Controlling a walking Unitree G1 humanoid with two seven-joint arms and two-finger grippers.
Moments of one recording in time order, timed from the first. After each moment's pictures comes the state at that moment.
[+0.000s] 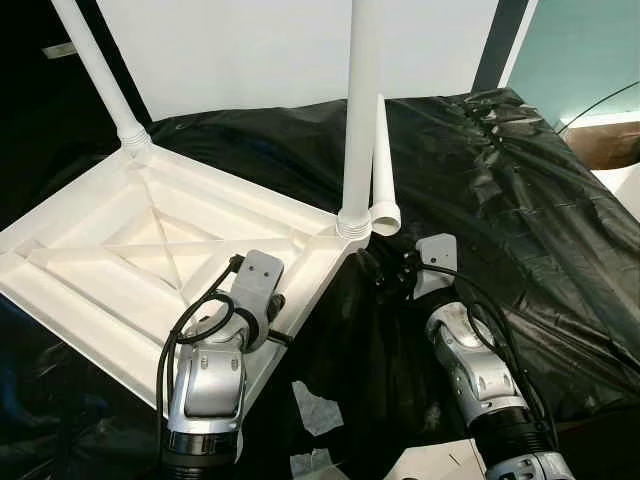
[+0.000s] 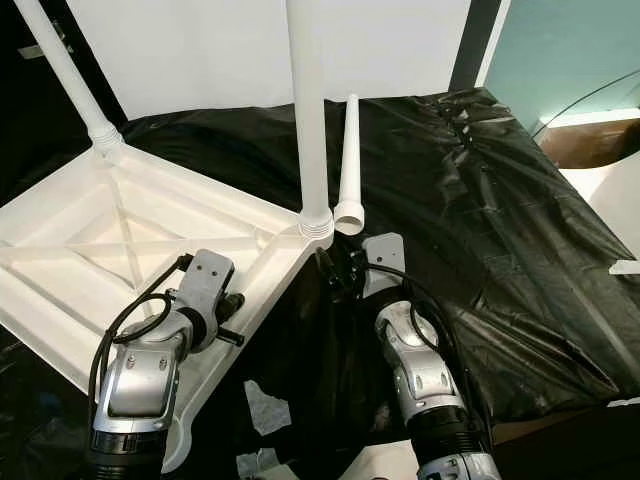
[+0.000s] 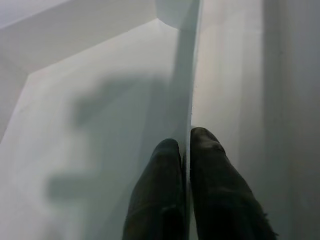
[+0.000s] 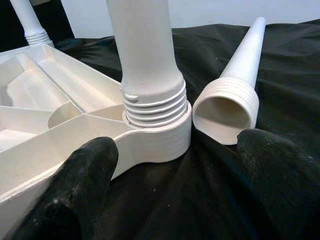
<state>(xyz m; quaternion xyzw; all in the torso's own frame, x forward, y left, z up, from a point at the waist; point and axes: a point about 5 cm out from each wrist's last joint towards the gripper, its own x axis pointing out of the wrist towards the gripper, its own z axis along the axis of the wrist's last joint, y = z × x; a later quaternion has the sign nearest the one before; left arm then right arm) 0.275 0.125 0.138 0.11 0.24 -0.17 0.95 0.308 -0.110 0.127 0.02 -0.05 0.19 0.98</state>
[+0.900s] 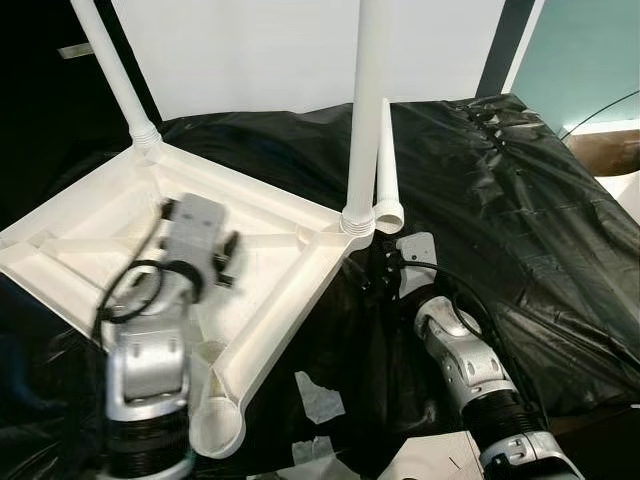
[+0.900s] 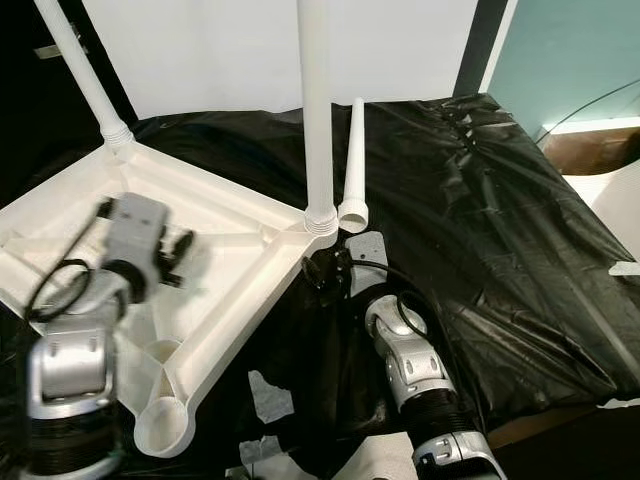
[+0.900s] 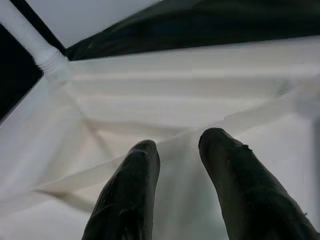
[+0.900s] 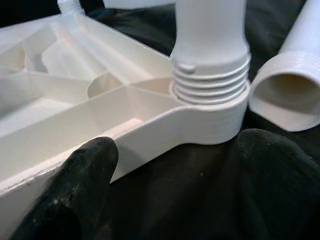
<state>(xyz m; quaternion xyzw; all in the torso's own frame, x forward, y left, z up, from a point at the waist) 0.283 0.193 0.207 0.20 0.10 -0.07 0.97 0.322 -0.097 0.119 0.01 0.00 0.24 0.97</state>
